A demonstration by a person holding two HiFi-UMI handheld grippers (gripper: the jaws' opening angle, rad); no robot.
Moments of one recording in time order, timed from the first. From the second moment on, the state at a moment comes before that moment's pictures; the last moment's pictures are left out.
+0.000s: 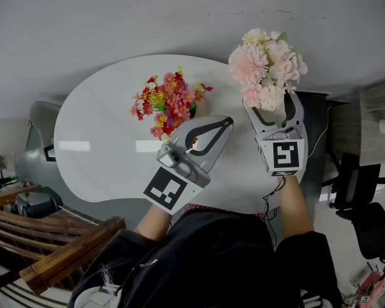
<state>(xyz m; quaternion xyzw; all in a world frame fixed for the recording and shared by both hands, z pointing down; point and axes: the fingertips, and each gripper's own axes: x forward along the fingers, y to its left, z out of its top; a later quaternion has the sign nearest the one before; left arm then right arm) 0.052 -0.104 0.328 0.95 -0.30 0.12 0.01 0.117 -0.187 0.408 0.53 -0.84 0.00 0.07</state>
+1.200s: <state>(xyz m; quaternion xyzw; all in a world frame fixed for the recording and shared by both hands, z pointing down) 0.055 -0.095 0.304 0.95 -0.29 0.09 0.01 0.132 -0.156 0.370 0.56 -0.83 0.01 0.04</state>
